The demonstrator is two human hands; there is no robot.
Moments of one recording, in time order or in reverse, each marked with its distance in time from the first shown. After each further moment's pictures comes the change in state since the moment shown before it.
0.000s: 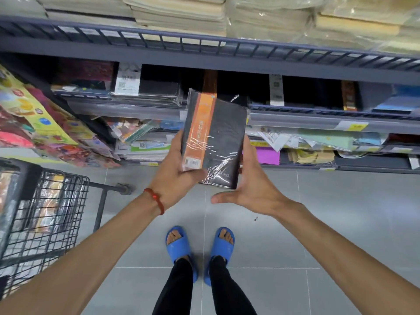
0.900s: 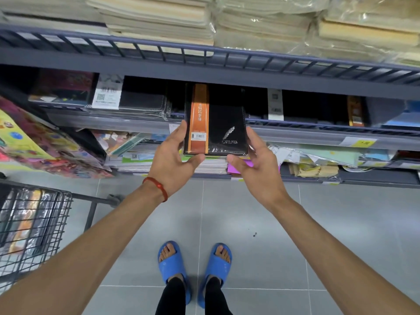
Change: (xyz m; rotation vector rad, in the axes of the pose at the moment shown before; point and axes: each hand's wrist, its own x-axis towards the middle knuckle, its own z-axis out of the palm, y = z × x) left_hand 0.086 -0.014 0.010 0.307 0.203 0.102; right_hand 0.060 0.034 -0.033 0.083 0.277 0.045
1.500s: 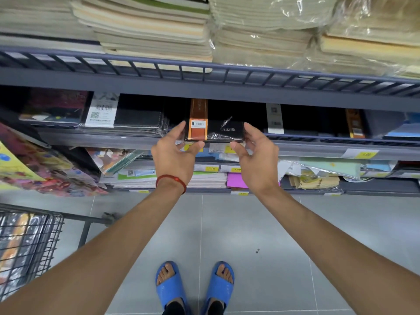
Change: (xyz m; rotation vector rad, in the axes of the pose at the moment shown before) left_hand 0.047 0.010 0.019 -0.049 0.340 -0.109; right_hand 0.059 0.002 0.012 -0.231 0.282 -0.093
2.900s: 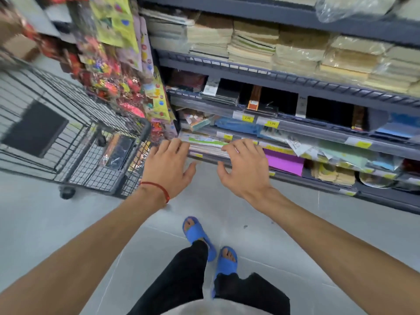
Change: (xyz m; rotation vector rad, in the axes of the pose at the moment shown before) left_hand -0.275 0.045 -0.287 1.153 -0.020 0.419; right_hand -0.274 -0.199 -0.069 -0.709 -0.249 -0.624
